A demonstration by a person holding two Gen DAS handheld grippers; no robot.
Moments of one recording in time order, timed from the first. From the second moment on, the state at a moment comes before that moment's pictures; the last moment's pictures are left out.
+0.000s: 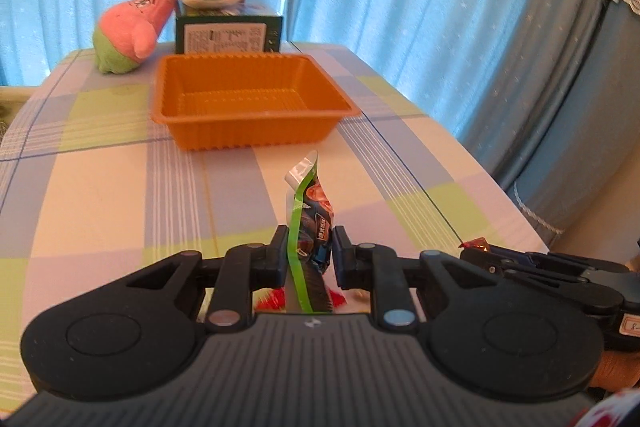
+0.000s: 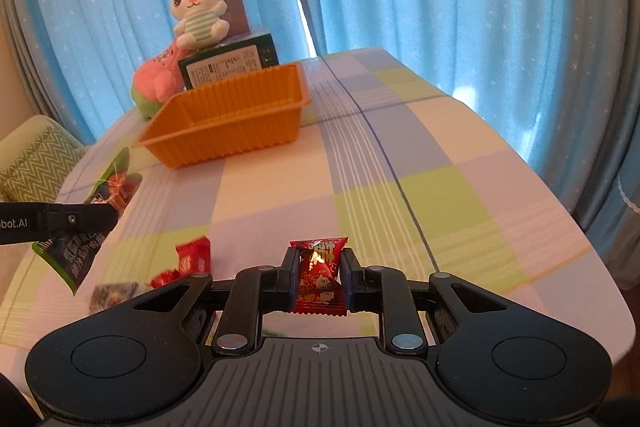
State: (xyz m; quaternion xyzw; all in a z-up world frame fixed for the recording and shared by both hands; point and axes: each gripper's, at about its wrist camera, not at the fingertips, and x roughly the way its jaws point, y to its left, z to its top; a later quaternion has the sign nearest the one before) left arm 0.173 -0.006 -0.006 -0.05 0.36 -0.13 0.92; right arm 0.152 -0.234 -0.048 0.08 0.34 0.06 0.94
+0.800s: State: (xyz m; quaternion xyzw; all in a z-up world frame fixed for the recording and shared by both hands) left arm 0.354 0.035 -0.014 -0.10 0.31 -0.08 0.94; right arm 0.366 -0.180 -0.040 0.09 0.28 0.14 0.94
